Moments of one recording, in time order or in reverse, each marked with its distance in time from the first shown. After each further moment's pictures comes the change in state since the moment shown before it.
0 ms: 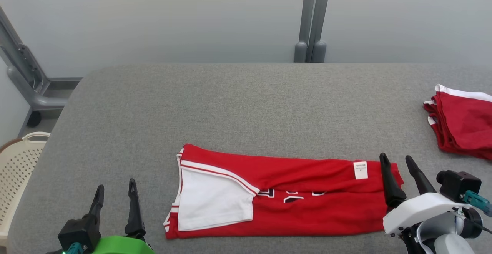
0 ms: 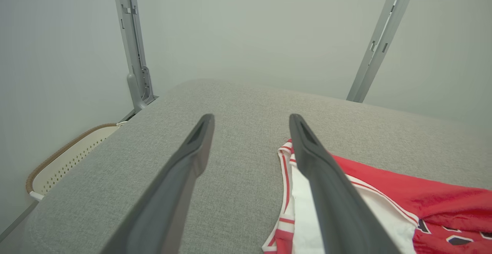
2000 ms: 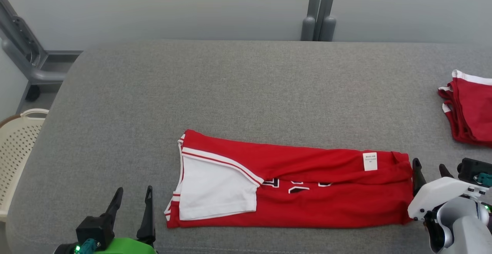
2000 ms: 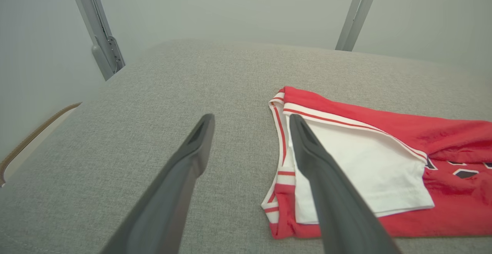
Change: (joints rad) left arm -0.031 -0.049 0.032 0.166 0.100 -0.219 0.006; right arm -0.199 0.005 -0.275 0.379 -0.225 0.000 0.049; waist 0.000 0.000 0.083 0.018
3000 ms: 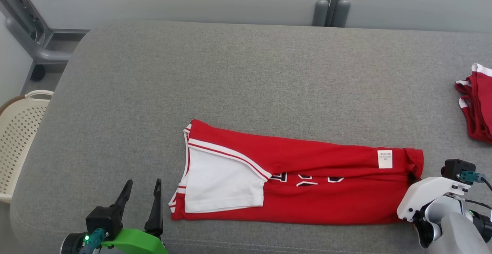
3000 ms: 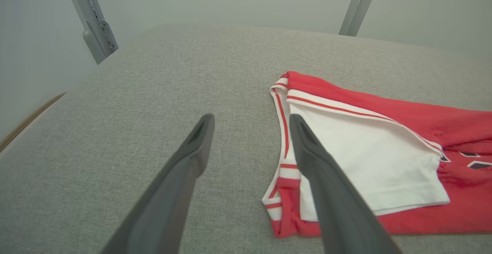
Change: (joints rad) left arm -0.067 -0.016 -0.033 0.058 -0.003 -0.022 -0.003; right arm -0.119 0.005 -0.032 0.262 -0.029 0.002 0.058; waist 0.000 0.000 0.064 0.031
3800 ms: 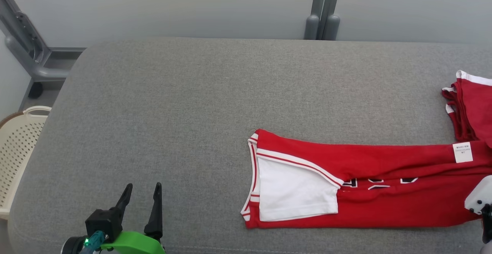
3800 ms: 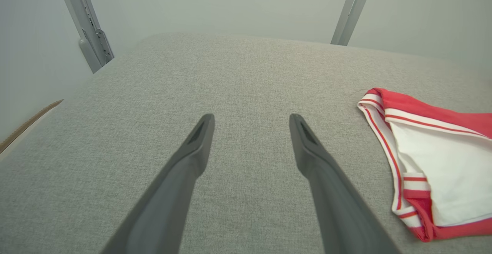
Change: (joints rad) left arm 0.003 0.000 -0.005 0.025 -0.015 -0.007 -0.007; right arm 0.041 -0.003 -0.355 -0.310 -0.205 -0.001 0.045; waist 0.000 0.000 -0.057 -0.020
